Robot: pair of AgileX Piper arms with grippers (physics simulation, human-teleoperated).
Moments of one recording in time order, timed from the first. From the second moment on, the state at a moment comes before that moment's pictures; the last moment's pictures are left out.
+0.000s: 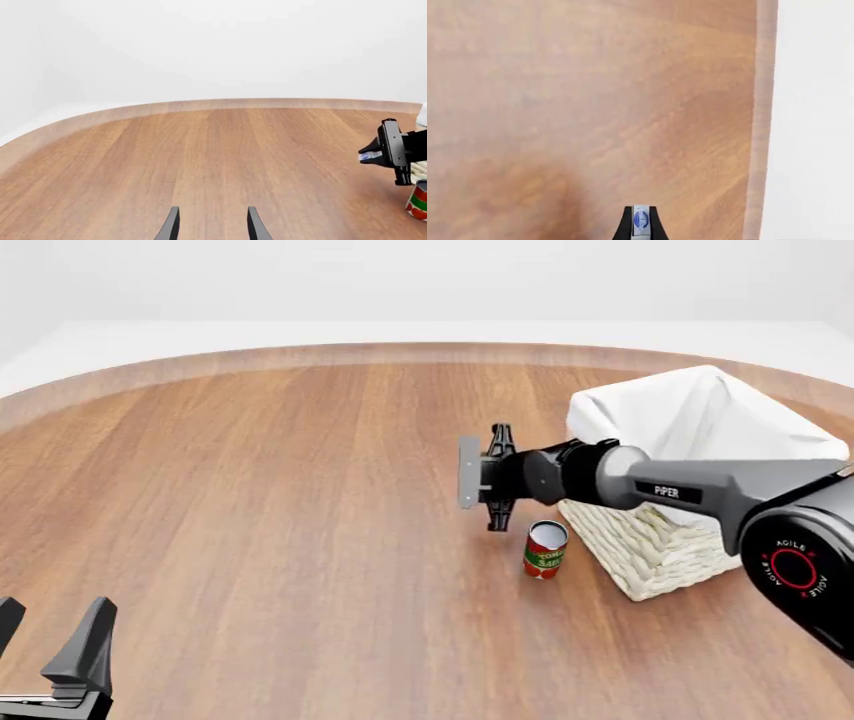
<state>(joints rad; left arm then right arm) 0.00 0.01 -0.01 0.00 0.00 0.43 2.03 -1.35 0.13 -1.24</state>
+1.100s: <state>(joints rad) 0.00 0.01 -0.01 0.00 0.00 0.50 1.82 -1.70 0.61 -0.62</state>
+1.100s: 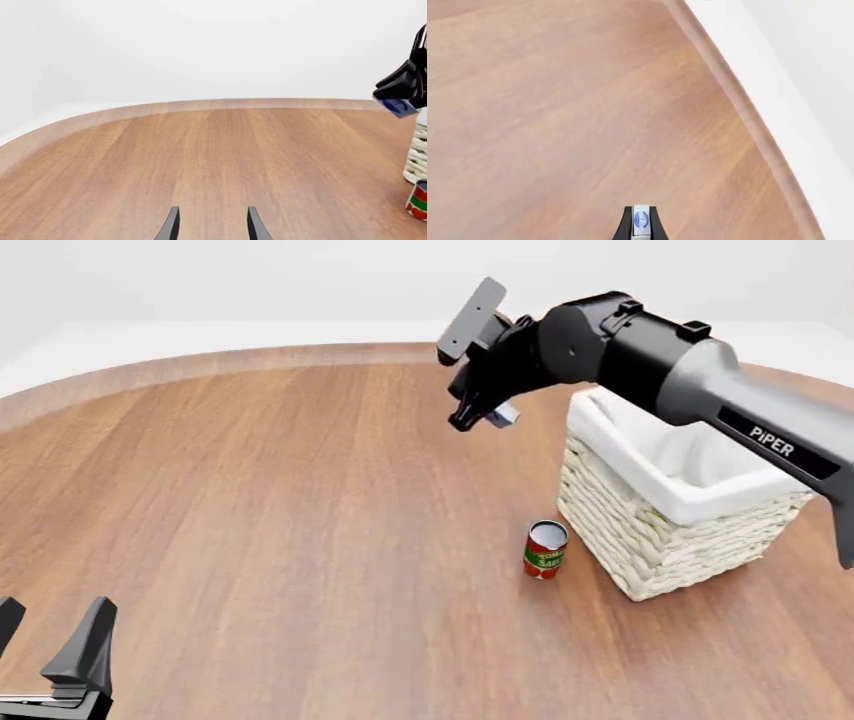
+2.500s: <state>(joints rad) 0.00 0.01 -0.01 0.00 0.00 0.21 1.53 -1.47 0.35 -0.12</state>
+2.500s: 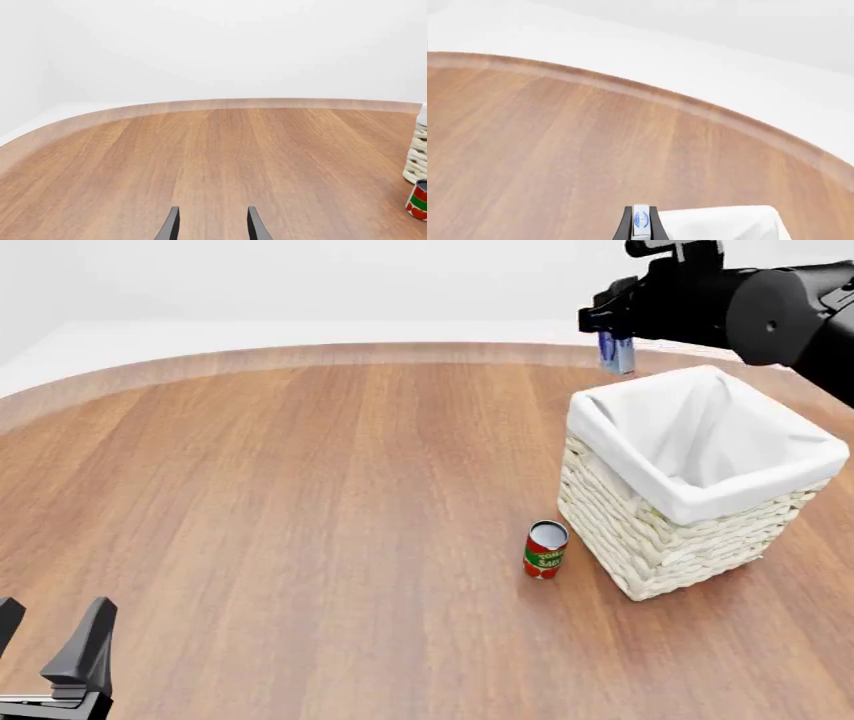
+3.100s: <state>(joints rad) 0.00 0.01 -0.01 0.00 0.00 -0.01 1.60 -1.46 0.23 0.01</state>
